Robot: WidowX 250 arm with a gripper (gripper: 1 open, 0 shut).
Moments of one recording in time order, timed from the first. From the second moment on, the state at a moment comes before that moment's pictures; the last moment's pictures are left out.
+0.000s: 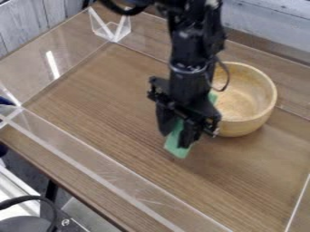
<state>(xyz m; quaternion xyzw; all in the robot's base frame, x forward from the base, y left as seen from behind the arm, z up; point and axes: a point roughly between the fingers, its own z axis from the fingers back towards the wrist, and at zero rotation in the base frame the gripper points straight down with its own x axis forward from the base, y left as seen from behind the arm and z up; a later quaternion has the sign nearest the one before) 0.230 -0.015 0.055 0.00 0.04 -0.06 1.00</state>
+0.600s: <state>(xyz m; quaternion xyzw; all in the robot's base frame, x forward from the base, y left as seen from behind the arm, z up) 0.225 -0.010 0.042 -0.01 0.04 -0.07 1.00</state>
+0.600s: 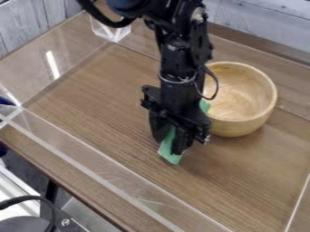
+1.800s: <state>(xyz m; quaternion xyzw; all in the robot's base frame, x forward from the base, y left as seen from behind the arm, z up) 0.226 0.001 0.034 -0.01 0.04 -0.06 1.00</state>
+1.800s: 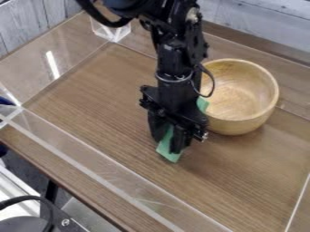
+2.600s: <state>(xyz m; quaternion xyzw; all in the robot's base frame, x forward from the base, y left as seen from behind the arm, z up) 0.227 0.014 0.022 -0.01 0.05 -0.04 1.00</state>
